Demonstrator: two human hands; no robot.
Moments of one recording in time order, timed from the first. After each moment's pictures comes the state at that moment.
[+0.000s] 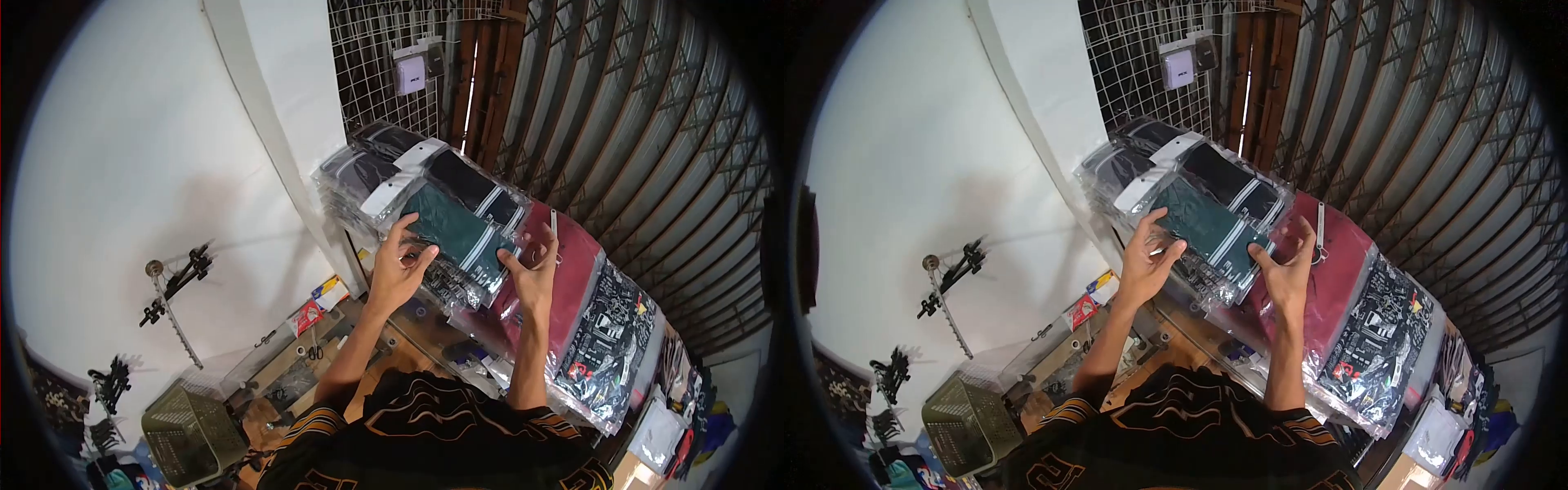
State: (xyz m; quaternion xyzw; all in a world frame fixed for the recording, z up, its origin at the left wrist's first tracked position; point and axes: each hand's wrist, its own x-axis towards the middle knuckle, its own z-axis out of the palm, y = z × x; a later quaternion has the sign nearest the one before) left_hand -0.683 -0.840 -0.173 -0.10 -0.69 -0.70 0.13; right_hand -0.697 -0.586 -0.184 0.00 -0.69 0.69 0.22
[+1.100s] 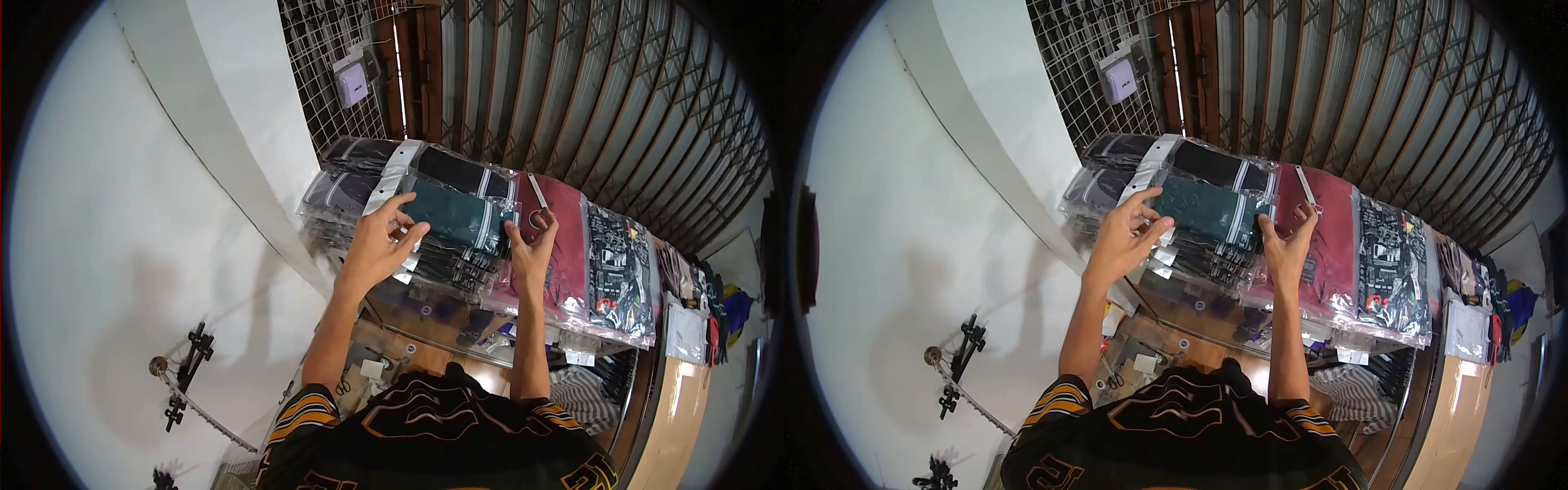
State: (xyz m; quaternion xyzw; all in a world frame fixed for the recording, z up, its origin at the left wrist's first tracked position) left_hand -0.733 -0.936 -0.089 -0.26 -0.80 -0.54 0.00; right_hand -0.682 -0.659 -0.184 -0.18 -0.69 0.59 0.39
